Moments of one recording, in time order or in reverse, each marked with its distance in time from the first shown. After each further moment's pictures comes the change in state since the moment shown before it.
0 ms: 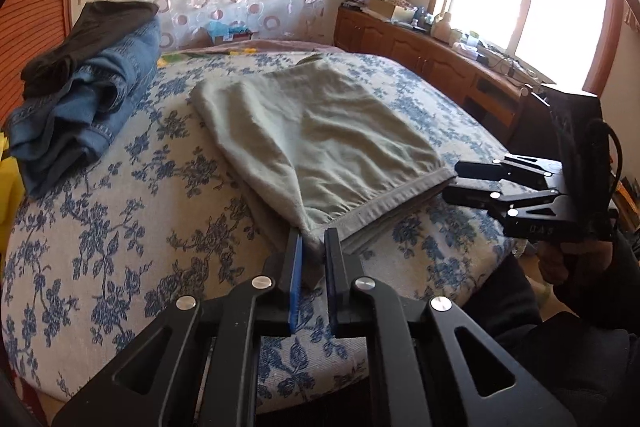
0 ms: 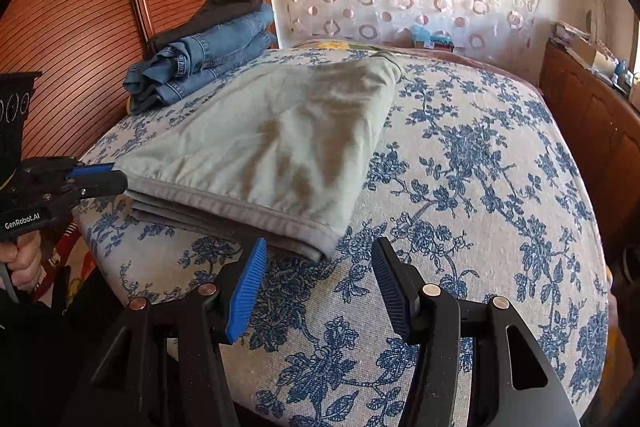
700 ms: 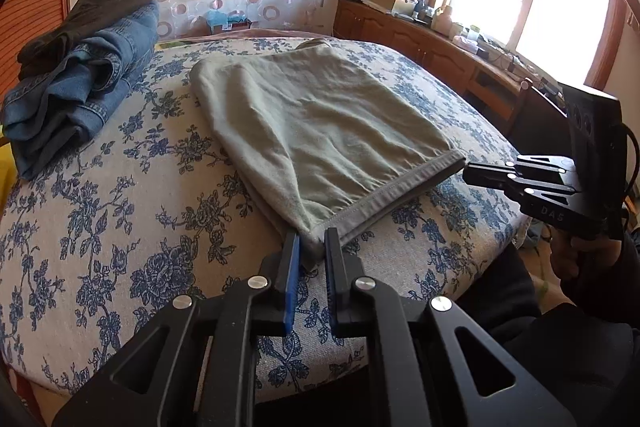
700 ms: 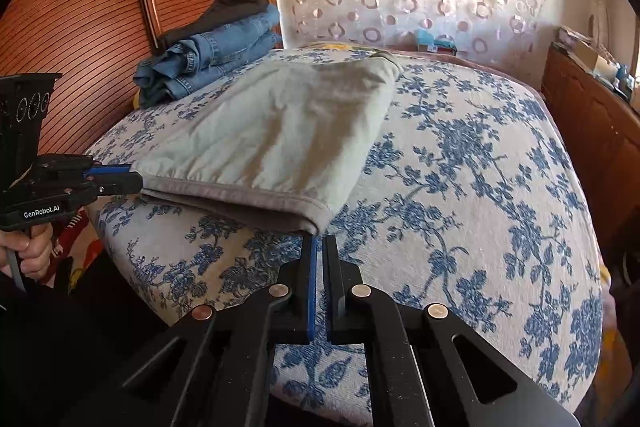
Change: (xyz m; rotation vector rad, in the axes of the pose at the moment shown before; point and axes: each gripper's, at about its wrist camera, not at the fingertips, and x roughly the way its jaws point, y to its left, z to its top) left arm 0.003 -0.002 -0.008 -0.018 0.023 -0.019; right arm -0.020 -0.004 -0.017 -0.012 -0.016 0.010
